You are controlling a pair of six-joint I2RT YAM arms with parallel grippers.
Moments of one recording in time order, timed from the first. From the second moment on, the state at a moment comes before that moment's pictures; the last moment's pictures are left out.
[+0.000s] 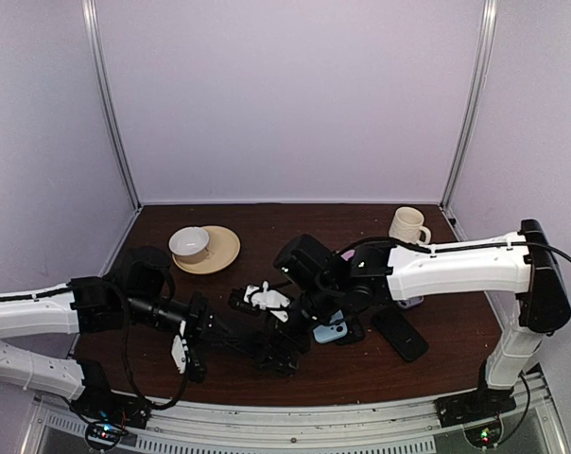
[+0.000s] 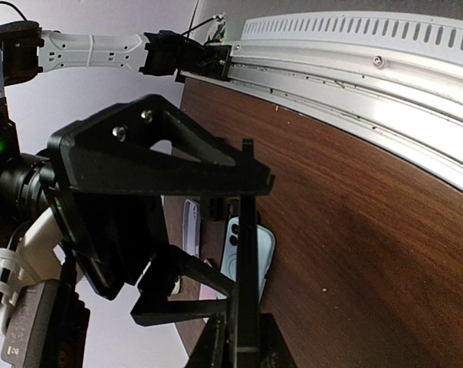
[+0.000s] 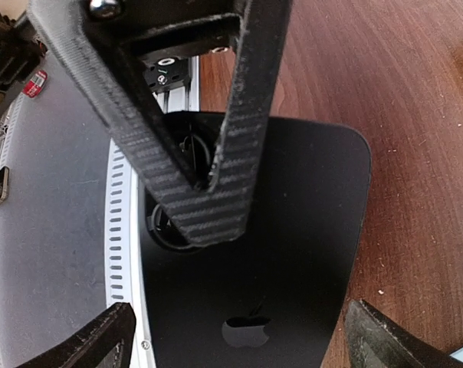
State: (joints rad) left arm -0.92 1.00 0.60 -0.18 0.58 1.66; right arm 1.18 1.75 1.36 -0.48 -0.41 -0.06
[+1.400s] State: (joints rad) left arm -0.92 0.98 0.60 -0.08 0.56 1.56; right arm 1.14 1.75 1.36 -0.48 -0.26 -0.04
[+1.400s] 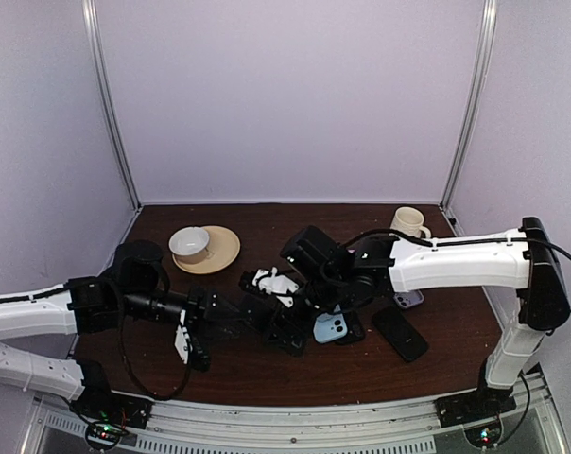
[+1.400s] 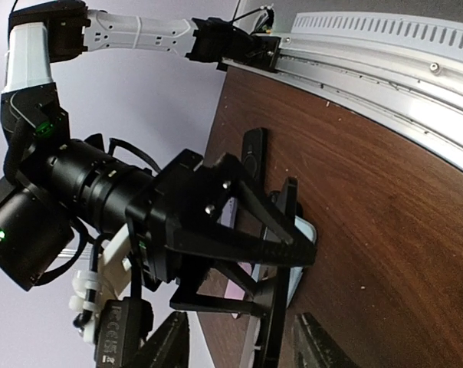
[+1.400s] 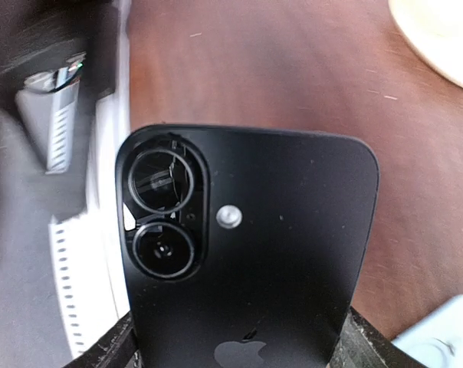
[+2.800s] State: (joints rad) left arm -0.73 1.10 0.89 0.04 0.08 0.52; right arm 0.72 2.38 1.98 -0.80 0.24 0.40
